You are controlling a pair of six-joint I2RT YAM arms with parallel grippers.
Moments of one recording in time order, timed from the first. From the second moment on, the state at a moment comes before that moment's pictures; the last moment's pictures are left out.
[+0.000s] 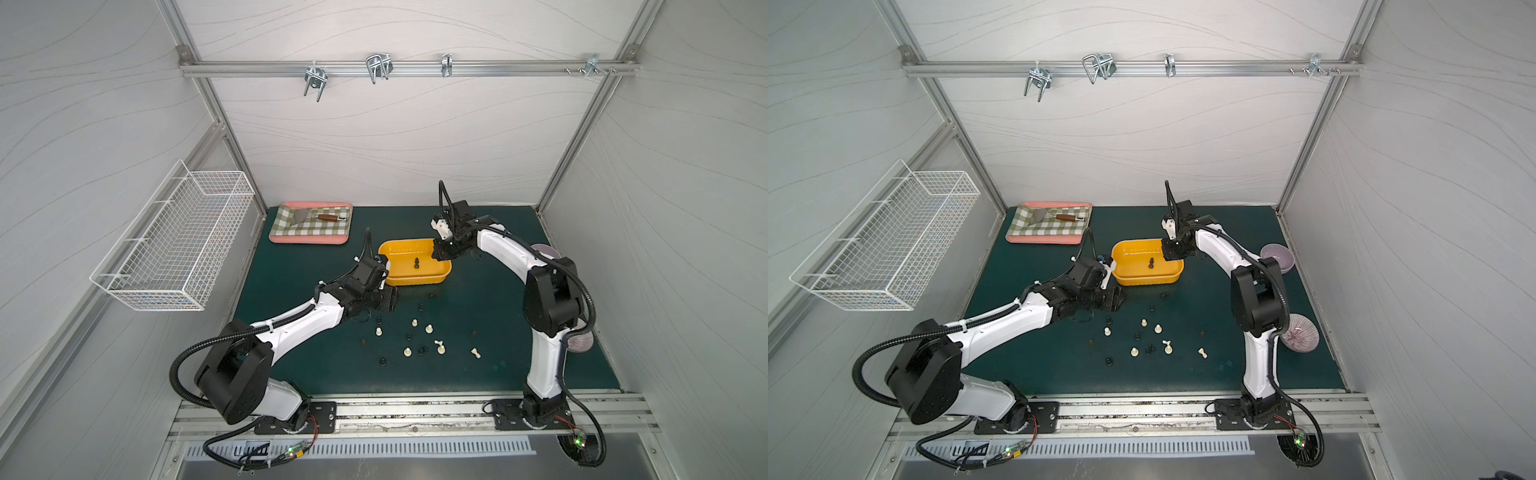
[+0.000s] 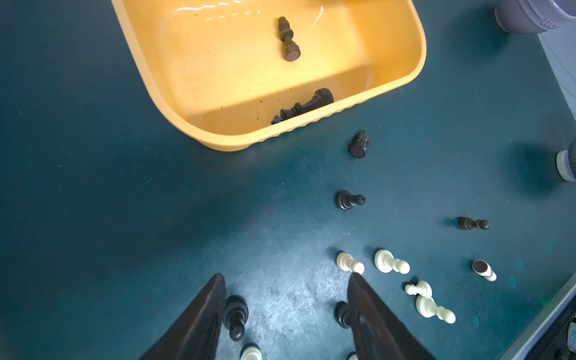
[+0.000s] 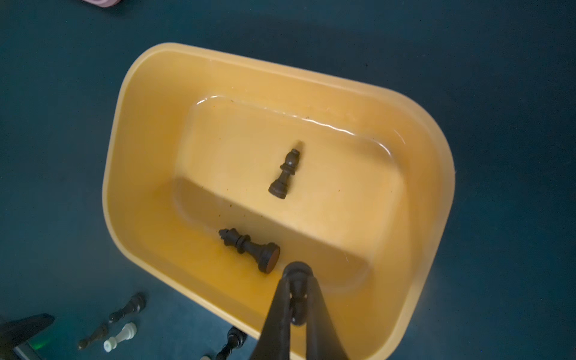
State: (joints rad) left arm -0.63 1.43 0.87 -0.33 0.06 -0.39; right arm 0.44 2.03 1.70 -0.77 -0.28 0.10
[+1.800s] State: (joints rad) left arm -0.65 1.41 0.84 -0.51 -0.02 -0.31; right arm 0.58 1.43 1.24 -0.84 -0.16 0.19
